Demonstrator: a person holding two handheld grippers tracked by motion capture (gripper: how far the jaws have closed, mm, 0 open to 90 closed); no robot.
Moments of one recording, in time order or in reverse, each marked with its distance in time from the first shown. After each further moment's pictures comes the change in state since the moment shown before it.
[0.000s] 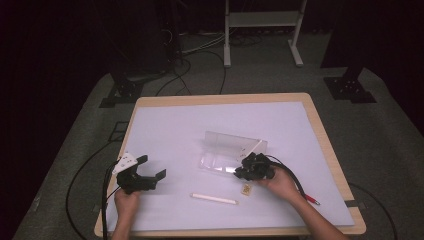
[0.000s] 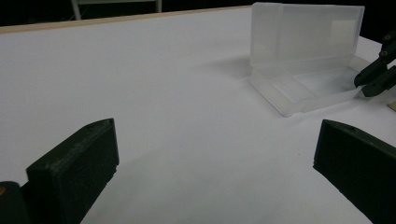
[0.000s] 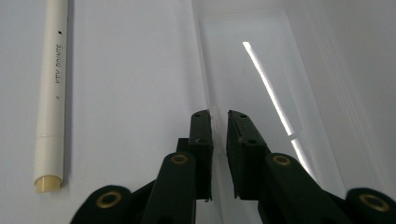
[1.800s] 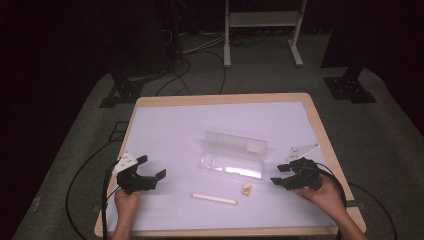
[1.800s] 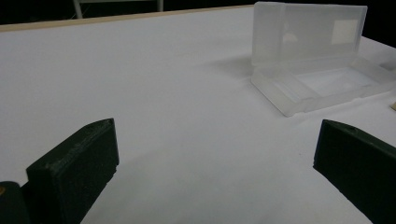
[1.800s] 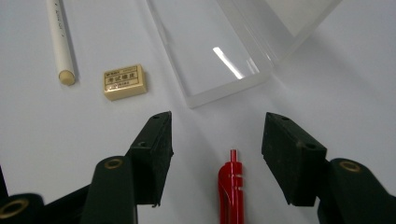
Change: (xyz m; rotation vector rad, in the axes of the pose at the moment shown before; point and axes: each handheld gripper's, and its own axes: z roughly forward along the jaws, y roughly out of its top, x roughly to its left) left arm 0.000 0.000 0.000 0.002 0.005 -0.004; right arm -0.008 -0.088 -0.092 -0.097 -0.101 0.204
